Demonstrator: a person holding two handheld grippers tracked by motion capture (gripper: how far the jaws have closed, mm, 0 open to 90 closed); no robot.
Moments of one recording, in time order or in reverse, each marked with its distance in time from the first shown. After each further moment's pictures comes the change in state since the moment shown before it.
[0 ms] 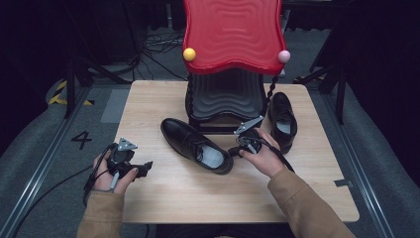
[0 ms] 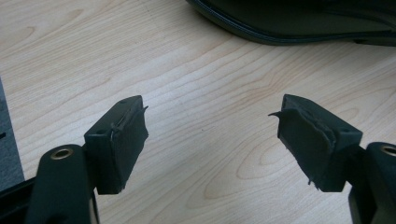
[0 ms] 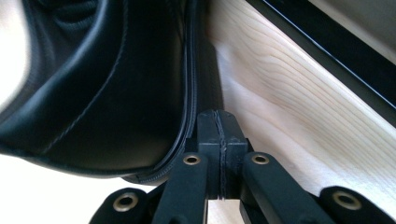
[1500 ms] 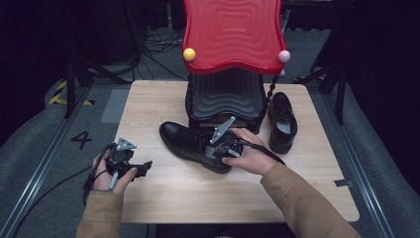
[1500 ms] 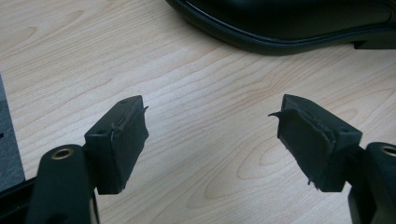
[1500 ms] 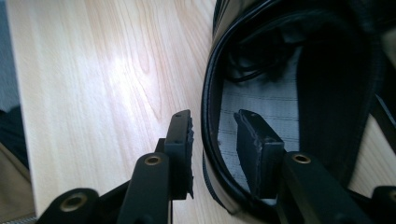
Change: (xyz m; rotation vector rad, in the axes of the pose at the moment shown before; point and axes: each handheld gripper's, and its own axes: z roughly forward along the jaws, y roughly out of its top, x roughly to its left) left arm 0.001 0.000 -0.001 0.002 -0.010 -0.006; right arm 0.060 0.046 0.004 0.124 0.083 -0.321
